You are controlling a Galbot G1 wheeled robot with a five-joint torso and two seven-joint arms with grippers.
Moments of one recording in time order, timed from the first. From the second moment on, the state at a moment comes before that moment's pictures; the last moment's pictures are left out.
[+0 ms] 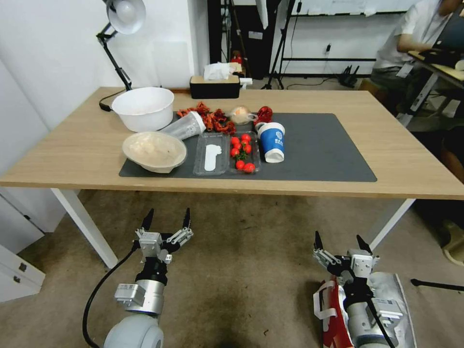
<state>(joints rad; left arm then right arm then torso) 1.66 -1.43 -0.43 -2.08 -0.20 -0.23 -0.04 -1.84 1.61 0.61 2.25 -0.01 -0.05 0.03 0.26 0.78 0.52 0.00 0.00</state>
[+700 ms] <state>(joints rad) 1.64 -1.43 -0.43 -2.06 -0.21 -0.24 -0.04 -1.83 1.61 0.61 2.24 -0.01 -0.05 0.03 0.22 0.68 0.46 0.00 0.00</state>
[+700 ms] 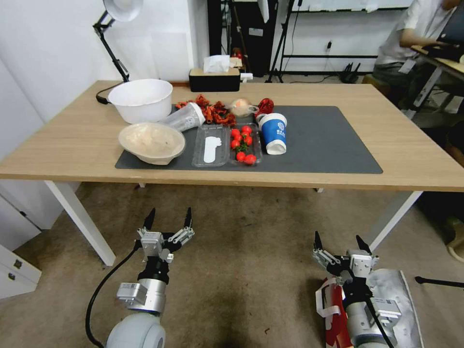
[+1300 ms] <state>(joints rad) 1.63 -1.42 -0.43 -2.05 -0.23 -0.24 -0.04 -1.82 1.61 0.62 2.23 -0.02 -0.05 0.03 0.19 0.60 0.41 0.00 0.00</state>
